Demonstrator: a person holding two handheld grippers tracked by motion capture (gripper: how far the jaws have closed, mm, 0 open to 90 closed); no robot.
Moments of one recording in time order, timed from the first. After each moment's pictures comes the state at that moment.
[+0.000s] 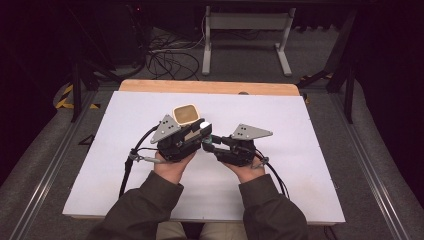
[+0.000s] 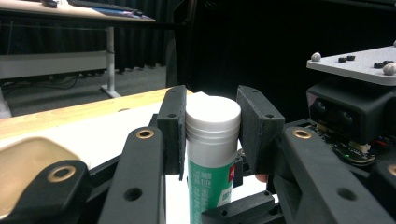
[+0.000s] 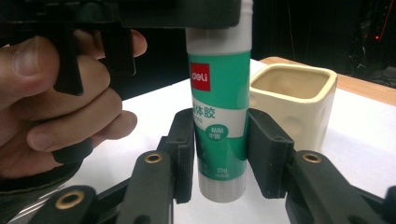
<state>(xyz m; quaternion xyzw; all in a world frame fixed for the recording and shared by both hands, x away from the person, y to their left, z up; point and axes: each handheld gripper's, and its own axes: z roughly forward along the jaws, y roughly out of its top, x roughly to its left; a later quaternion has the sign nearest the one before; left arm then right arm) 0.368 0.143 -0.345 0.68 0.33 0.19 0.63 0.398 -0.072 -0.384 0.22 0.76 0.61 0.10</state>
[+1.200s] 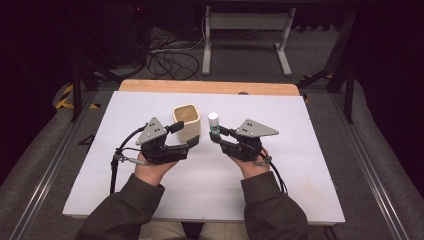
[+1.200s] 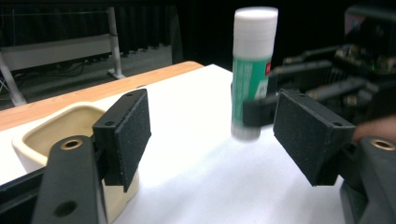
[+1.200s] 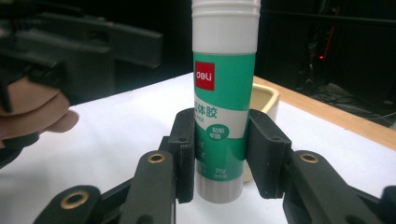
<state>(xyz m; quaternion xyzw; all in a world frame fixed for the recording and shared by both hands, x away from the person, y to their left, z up) 0.367 0.183 -0.353 0.72 0.32 0.20 0.58 0.402 -0.083 -0.370 0.24 0.74 0.59 0.19</state>
